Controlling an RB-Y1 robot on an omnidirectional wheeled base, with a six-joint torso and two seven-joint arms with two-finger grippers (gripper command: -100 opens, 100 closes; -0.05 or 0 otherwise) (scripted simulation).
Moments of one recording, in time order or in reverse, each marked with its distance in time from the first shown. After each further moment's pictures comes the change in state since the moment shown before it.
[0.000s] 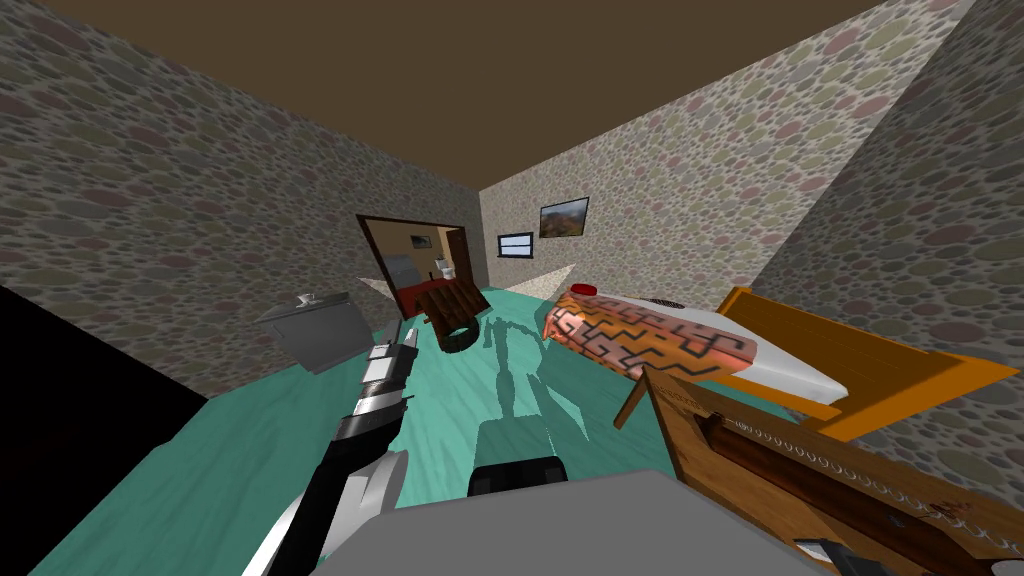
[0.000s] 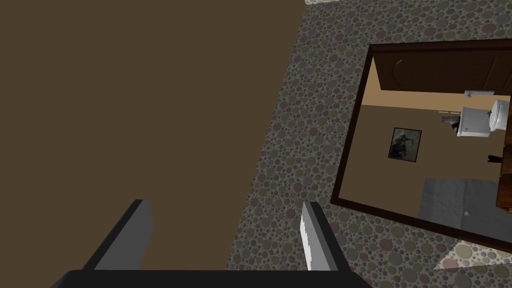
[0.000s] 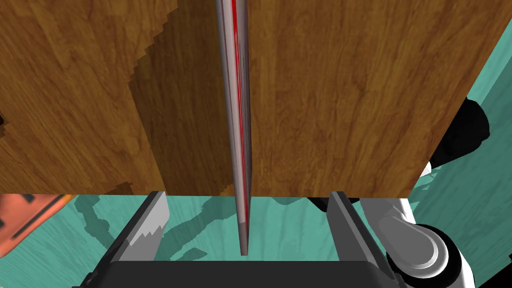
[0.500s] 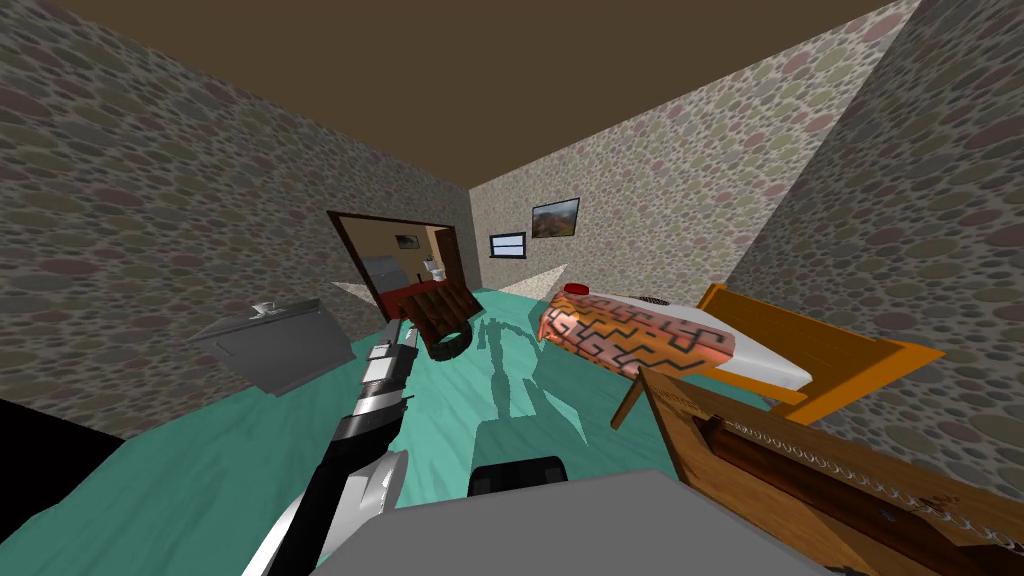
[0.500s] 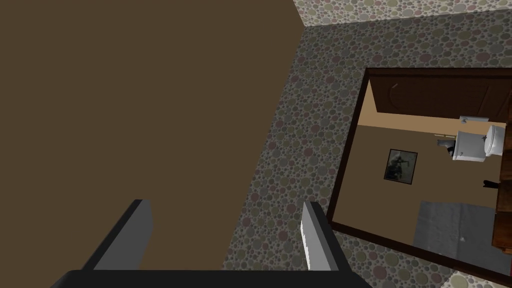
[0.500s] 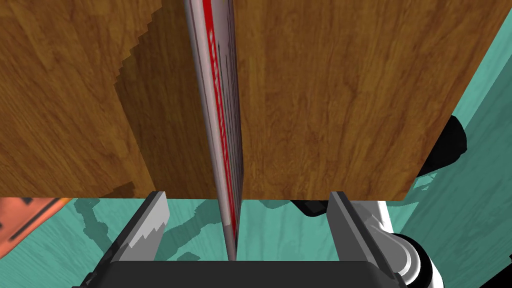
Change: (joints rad) left arm 0.000 0.000 0.000 0.000 0.000 0.000 0.000; right arm 0.049 0.022 -0.012 0.007 -0.030 0.002 0.118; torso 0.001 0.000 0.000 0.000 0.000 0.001
